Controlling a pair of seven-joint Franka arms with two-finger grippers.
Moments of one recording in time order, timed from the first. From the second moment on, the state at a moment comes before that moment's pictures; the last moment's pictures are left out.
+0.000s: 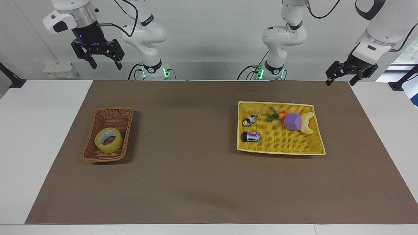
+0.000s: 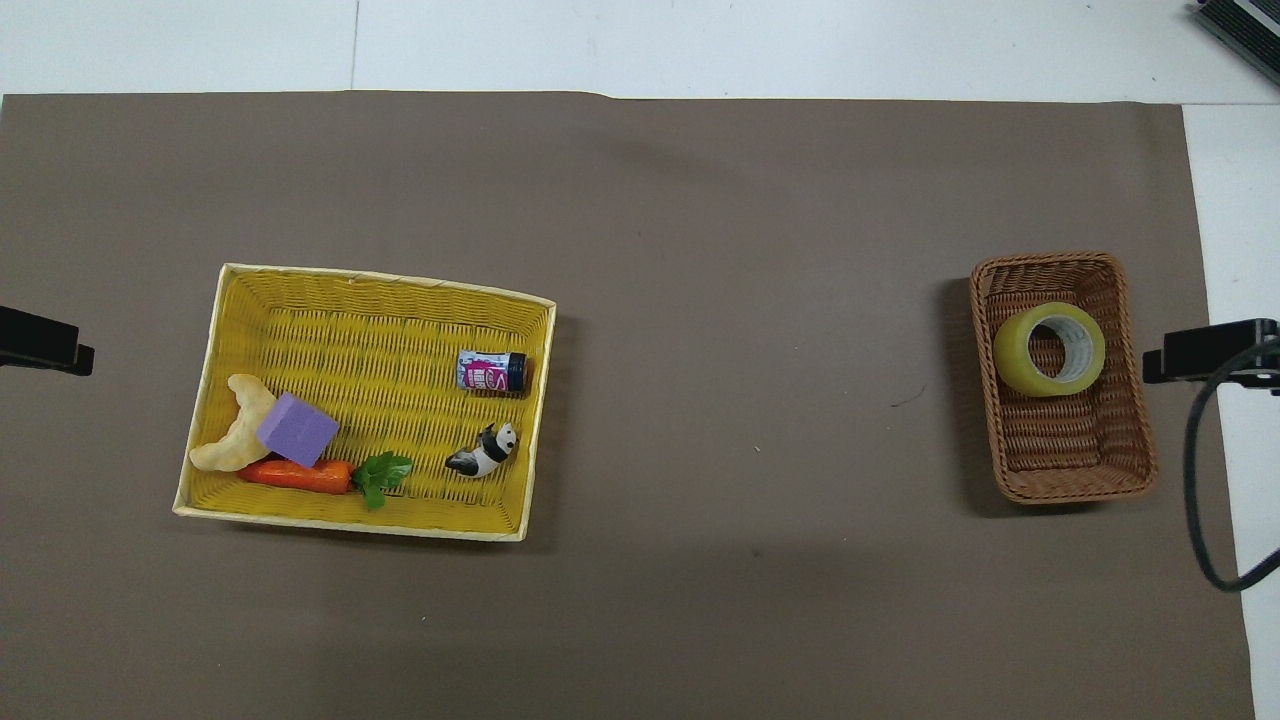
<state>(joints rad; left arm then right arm) -0.03 -0.04 0.05 -1.58 -0.02 1.49 0.06 0.05 -0.12 -0.05 -1.56 0.04 1.46 0.11</state>
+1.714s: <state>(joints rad) -0.03 -0.04 0.05 -1.58 -0.02 1.49 0.06 0.05 -0.17 -0.04 -1.63 -0.03 1.50 0.04</state>
